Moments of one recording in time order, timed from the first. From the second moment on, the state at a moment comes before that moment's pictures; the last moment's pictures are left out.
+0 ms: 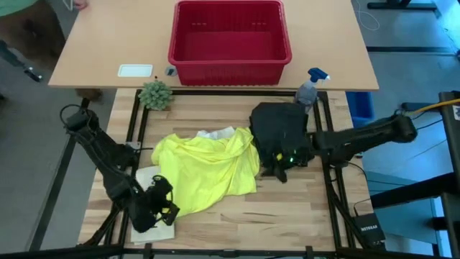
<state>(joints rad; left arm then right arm) -0.90 1.41 1.07 -0.74 -0.48 -1.81 0.13 1.13 0.65 -0.17 -0.21 0.60</state>
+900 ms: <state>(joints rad) -0.94 1.41 1.07 -0.83 -0.59 -1.63 0.37 1.67 0.61 0.33 0.19 1.26</state>
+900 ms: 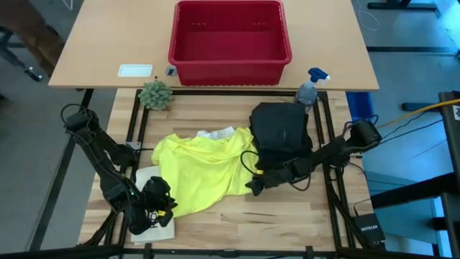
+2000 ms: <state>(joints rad) -1.03 1.55 1.07 -0.83 -0.50 -1.47 0.65 1.37 0.79 -0.36 0.16 1.33</state>
